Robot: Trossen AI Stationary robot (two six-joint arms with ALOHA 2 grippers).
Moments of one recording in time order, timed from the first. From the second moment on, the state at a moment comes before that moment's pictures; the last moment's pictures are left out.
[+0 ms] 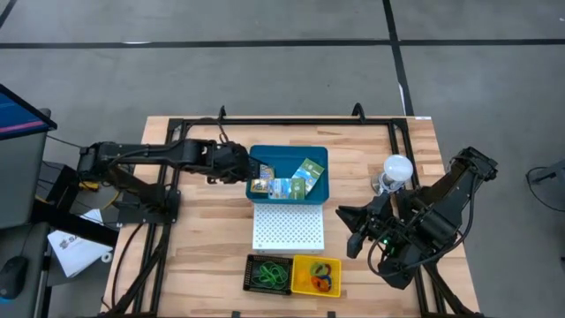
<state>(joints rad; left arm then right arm) 0.05 1.35 1.21 -0.88 -0.19 -1.42 0.81 1.49 1.56 -1.13 1.18 1.37</state>
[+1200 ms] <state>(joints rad) -0.24 0.89 1.21 -0.90 -0.15 -1.04 0.88 1.53 1.43 -1.08 0.79 1.97</state>
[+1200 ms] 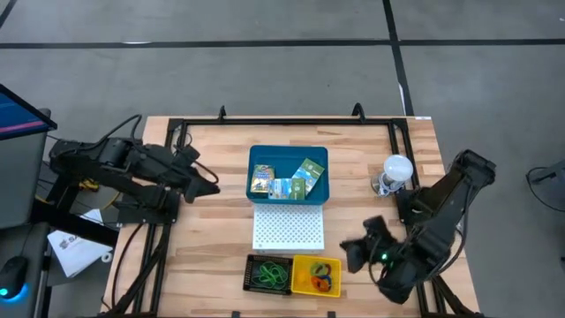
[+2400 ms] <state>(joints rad) -0.47 0.91 1.21 -0.84 -0.33 -0.86 0.81 1.92 1.59 -0.94 0.27 1.93</state>
